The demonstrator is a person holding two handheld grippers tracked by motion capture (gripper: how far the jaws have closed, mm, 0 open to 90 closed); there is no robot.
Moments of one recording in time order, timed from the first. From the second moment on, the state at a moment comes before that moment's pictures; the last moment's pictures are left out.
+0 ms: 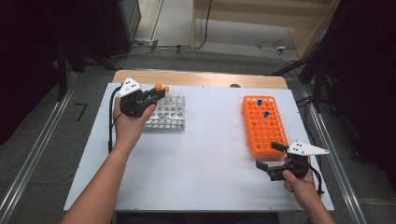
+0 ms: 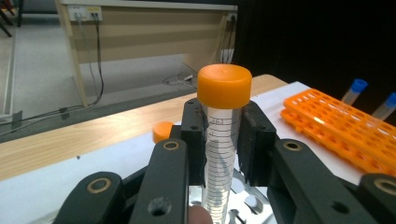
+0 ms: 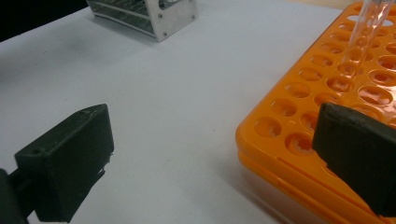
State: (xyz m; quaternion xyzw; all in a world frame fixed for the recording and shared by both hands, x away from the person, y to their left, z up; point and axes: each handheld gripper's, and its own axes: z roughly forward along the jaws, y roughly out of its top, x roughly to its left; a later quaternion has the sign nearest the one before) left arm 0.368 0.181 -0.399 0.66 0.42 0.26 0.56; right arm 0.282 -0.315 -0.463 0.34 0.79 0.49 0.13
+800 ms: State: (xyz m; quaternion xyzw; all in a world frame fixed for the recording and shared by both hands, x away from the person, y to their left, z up) left arm 0.421 0.190 -0.414 0.64 0.47 0.27 0.54; right arm 0.286 -0.322 -0.468 0.35 0.79 0.48 0.14
